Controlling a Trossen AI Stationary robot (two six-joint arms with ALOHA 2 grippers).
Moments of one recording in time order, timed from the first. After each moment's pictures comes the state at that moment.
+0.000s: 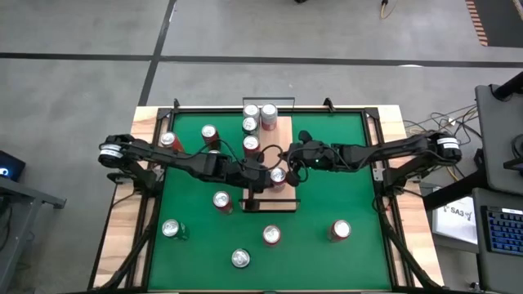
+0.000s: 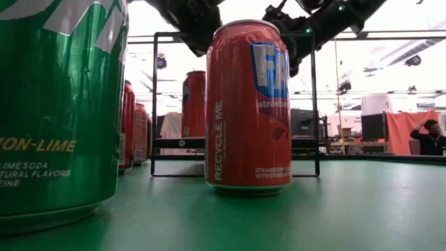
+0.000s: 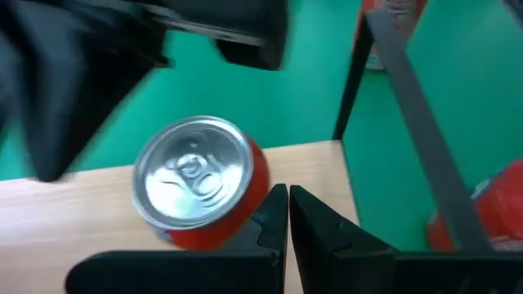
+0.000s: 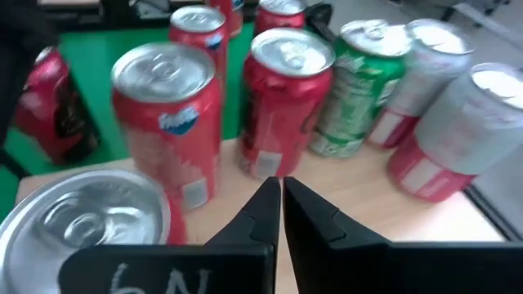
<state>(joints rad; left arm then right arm) -0.10 1.64 1.22 -0.27 -0.11 0.07 -0.06 1.42 0.86 0.06 0.26 0.03</state>
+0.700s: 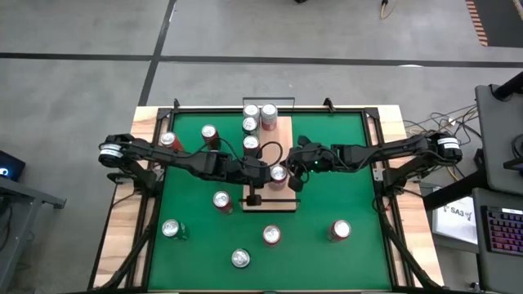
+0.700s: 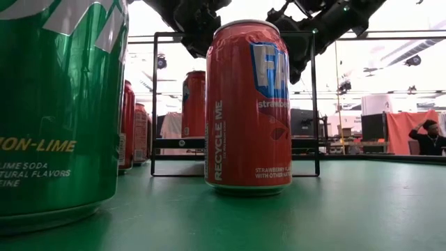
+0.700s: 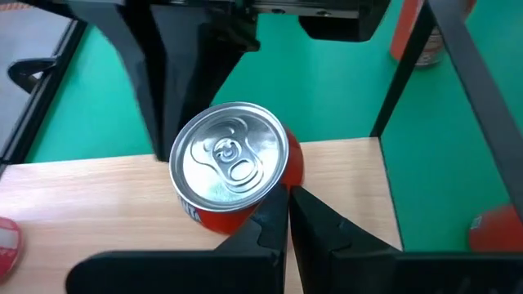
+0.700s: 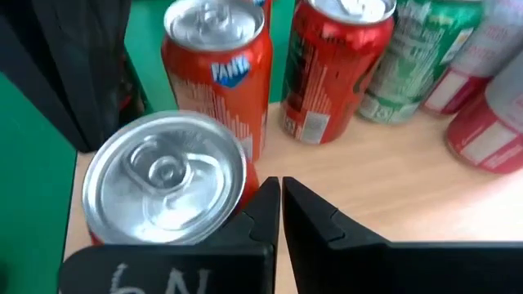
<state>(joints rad) -0.08 1.64 1.22 -0.28 -0.18 0.06 -0.05 1.42 0.86 -0.03 0.15 0.09</state>
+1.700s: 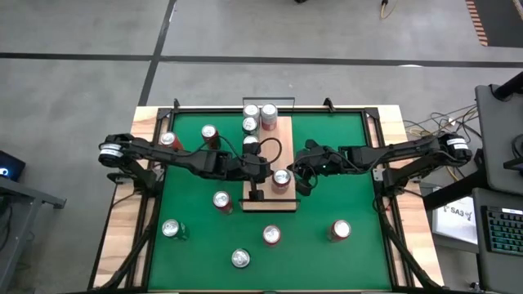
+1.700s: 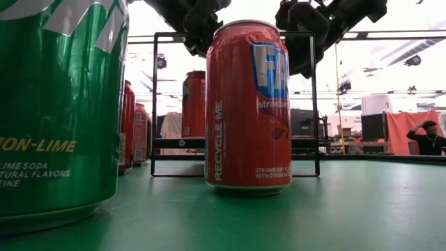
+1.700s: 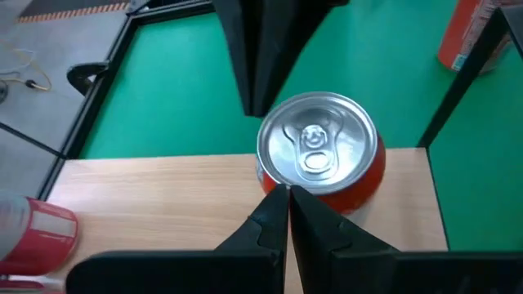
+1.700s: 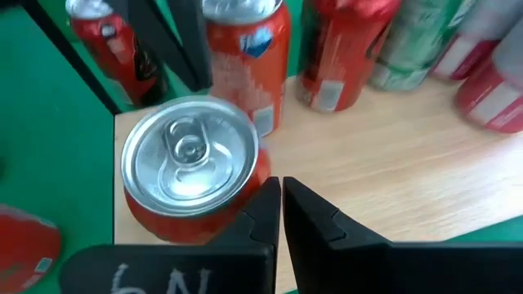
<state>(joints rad) -0.07 1.63 1.22 -0.26 -0.28 0.07 0.00 1.31 0.86 -0.18 0.17 0.18</state>
